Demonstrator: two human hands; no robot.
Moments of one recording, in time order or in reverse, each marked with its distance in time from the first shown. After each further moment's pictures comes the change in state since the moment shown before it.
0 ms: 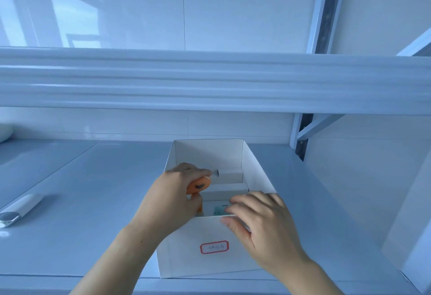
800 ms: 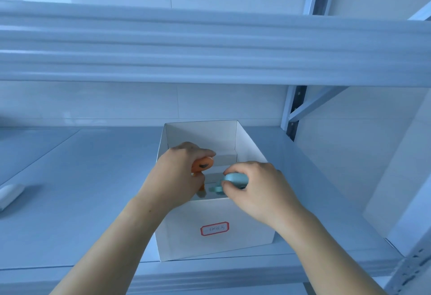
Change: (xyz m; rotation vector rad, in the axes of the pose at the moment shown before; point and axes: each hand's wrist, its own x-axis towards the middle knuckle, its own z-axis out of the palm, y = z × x) left_hand 0.016 -0.003 0.009 -0.033 -0.068 0.038; right_hand 0.033 -0.009 -0.013 0.188 -0.335 0.480
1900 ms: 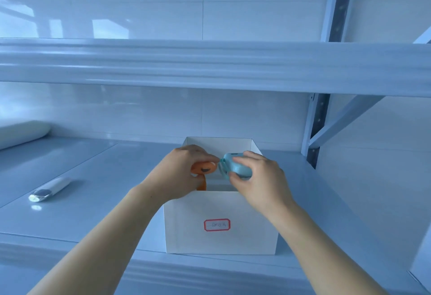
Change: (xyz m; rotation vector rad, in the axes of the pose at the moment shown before) left_hand -0.018 0.009 -0.016 0.119 0.030 0.074; right_hand 0.010 0.010 0.004 0.100 0.242 -0.221
